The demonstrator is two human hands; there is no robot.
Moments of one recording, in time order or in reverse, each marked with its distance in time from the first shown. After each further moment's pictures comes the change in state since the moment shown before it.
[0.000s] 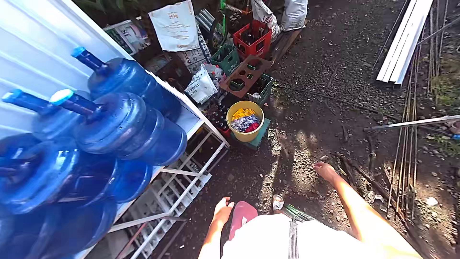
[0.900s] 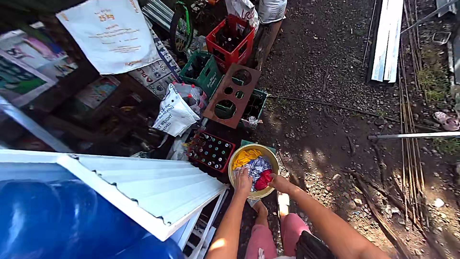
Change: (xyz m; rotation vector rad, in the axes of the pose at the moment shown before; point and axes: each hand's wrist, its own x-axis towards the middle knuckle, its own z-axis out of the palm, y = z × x) left_hand 0.396 0.348 -0.173 0.463 -0.004 0.479; right_hand 0.255 -0.373 0.092 -0.041 -0.353 -0.097
